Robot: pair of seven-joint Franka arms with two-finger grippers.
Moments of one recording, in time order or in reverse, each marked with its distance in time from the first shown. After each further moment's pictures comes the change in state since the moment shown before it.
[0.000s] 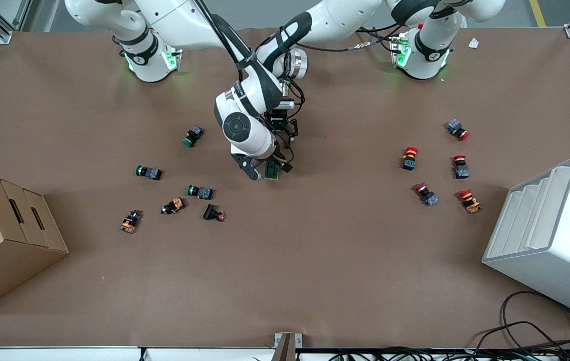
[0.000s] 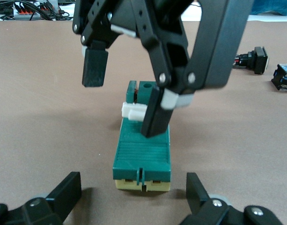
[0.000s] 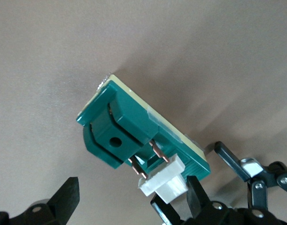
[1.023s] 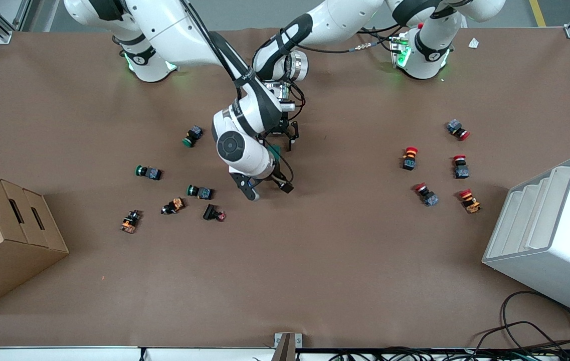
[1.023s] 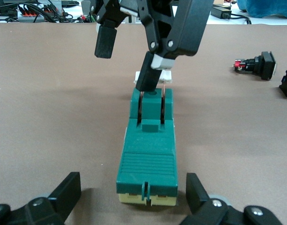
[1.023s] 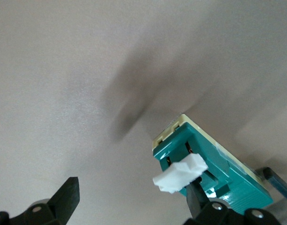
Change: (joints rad) left arm 0.007 0.001 0.009 0.008 0.000 -0.001 0.000; right arm -0.065 0.104 -0.006 0.177 -0.004 -0.007 -0.016
